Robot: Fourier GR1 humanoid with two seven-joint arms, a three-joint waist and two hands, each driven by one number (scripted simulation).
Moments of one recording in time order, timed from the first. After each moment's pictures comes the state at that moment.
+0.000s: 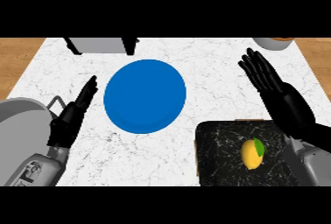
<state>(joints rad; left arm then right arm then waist) -0.22 0.45 -0.34 -1.44 0.18 0.25 -0.04 -0.30 -0.38 0.18 -1.64 -0.27 0.11 -0.19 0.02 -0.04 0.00</state>
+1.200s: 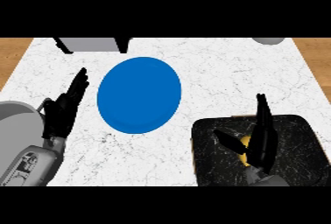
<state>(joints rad) -0.26 0.42 -0.26 -1.40 0.19 0.28 0.05 -0.06 -0.18 0.34 -1.50 0.78 -0.80 0.48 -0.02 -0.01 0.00</state>
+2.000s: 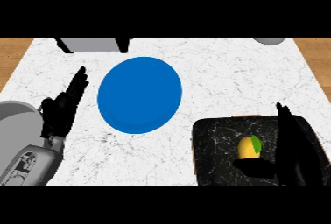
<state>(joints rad) -0.26 0.42 -0.24 -1.40 0.18 0.26 0.07 -0.01 -0.25 0.33 -2.03 0.93 0.02 1.11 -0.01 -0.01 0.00</state>
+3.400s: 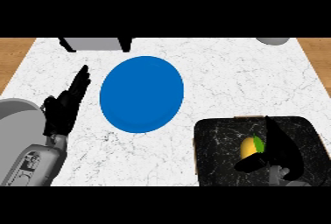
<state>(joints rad) -0.26 0.34 -0.17 -1.42 0.09 0.19 0.09 -0.01 -0.12 0.14 -1.75 0.86 0.20 1.03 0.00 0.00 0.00</state>
